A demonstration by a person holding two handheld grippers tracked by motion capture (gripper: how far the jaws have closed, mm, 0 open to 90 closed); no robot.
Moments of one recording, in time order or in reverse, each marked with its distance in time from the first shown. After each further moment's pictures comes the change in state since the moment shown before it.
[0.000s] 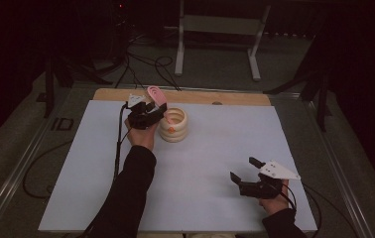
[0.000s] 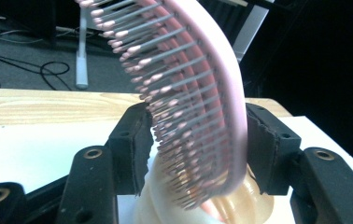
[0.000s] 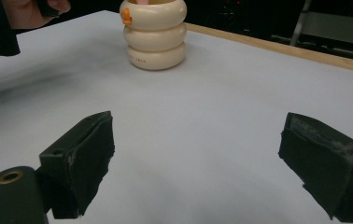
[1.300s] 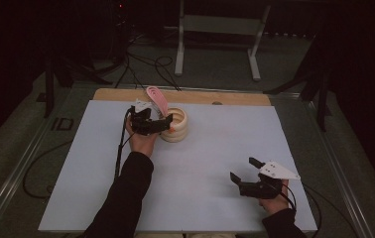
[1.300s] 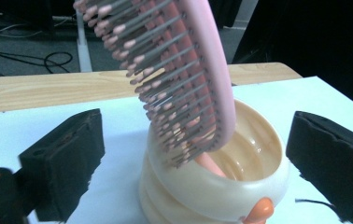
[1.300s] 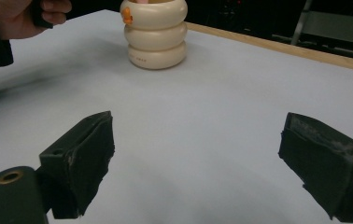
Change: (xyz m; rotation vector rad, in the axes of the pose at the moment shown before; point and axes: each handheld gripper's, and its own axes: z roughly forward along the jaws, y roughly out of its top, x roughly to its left) left arm -0.007 -0.016 0.001 0.094 0.012 0.115; right arm 0.000 0.000 0.000 0.003 0.003 0.002
